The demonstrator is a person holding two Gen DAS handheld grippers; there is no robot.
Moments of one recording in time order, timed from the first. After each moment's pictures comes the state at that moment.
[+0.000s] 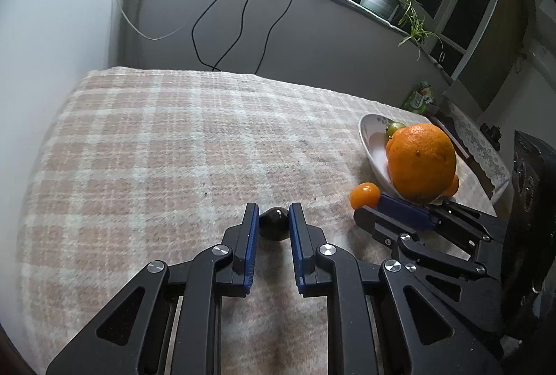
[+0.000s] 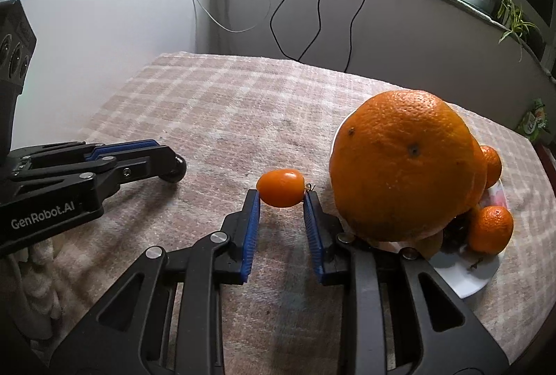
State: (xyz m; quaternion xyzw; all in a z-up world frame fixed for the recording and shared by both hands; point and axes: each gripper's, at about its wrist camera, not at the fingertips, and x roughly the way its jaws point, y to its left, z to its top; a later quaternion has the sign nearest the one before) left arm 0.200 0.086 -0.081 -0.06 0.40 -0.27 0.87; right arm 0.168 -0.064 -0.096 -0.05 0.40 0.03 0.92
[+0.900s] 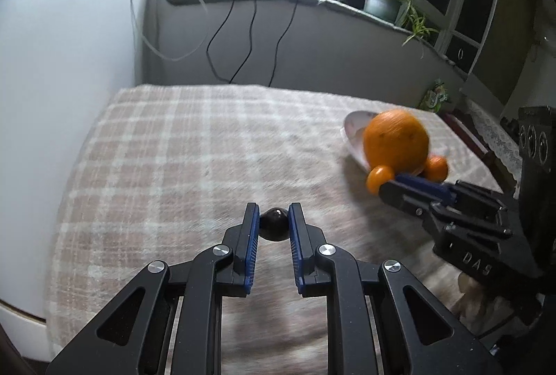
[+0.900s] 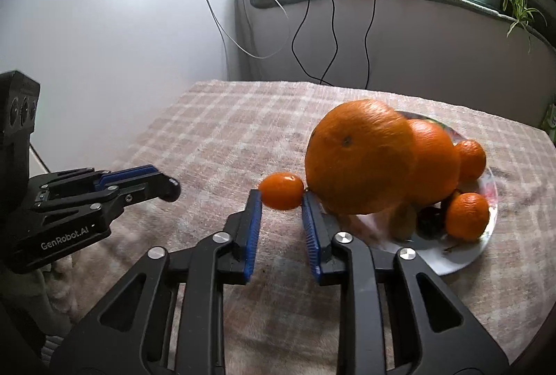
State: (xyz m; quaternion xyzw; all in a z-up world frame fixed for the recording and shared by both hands) left arm 0.146 0.061 -0.051 -0.02 0.37 -0.22 0.90; right arm 0.124 -0.104 -0.064 0.01 0.35 0.12 0.93
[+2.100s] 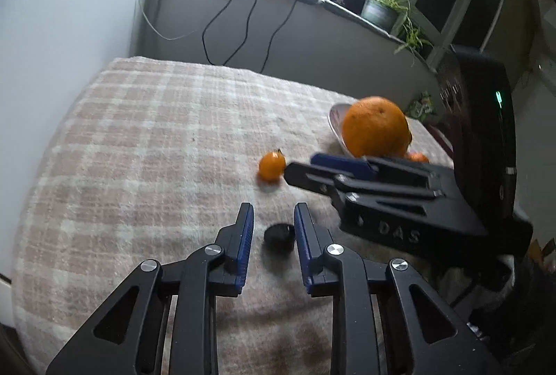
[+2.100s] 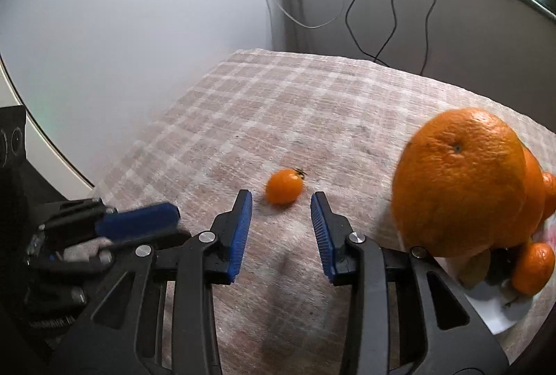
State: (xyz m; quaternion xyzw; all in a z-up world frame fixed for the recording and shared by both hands) left arm 0.131 0.074 -0.073 -0.08 0.39 -0.24 0.89; right arm 0.177 -0.068 -0.084 -0.01 0.41 0.21 0.89
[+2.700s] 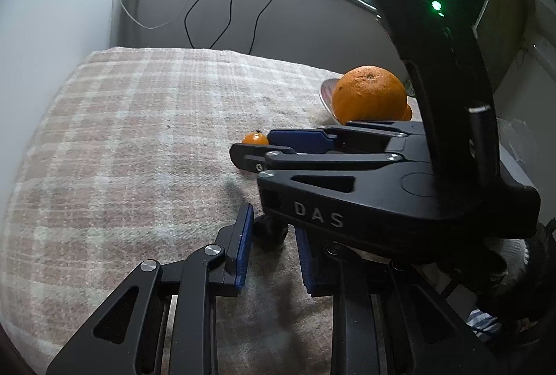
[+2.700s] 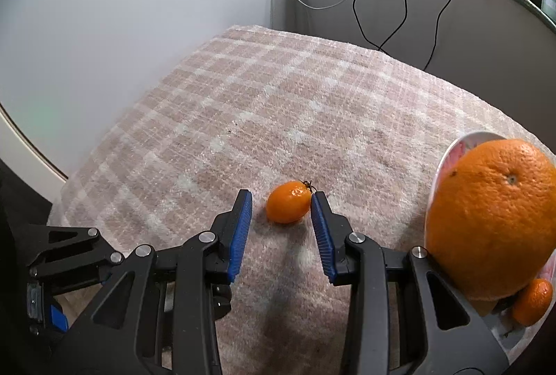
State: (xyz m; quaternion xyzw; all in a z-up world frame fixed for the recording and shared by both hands) left arm 0.141 0.055 -0.087 -0.05 0.41 -0.26 0.87; right arm 0.207 -0.043 -0.099 -0.06 0.45 0.18 0.87
